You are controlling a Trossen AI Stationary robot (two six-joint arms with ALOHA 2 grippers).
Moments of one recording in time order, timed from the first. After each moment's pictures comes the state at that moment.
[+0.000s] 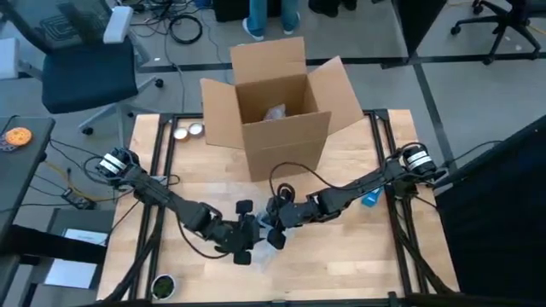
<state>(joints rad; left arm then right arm) -0.52 1.61 1.06 -0.24 -0.43 -0.31 0.33 1.83 1.28 -0.07 0.31 0.59</state>
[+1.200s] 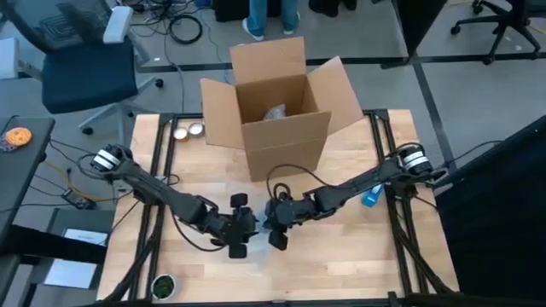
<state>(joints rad) -0.51 1.50 1.10 -0.46 -0.41 -0.32 0.30 1.88 1.28 -0.11 0.11 0.59</state>
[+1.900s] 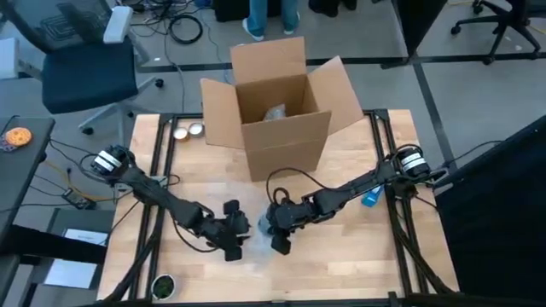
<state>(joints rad) -0.53 1.60 0.83 -0.04 -0.39 -0.47 0.32 1.89 1.29 -0.20 0.05 0.64</state>
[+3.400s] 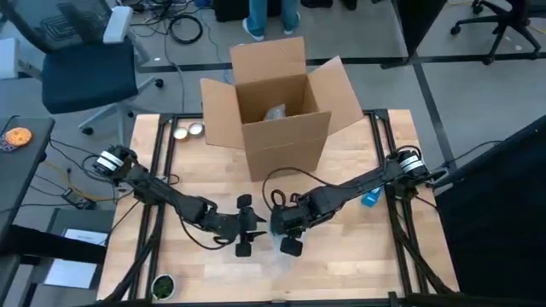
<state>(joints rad) -0.47 1.57 0.86 0.14 -0.42 -0.24 0.35 1.91 1.67 -0.87 0.09 0.57</state>
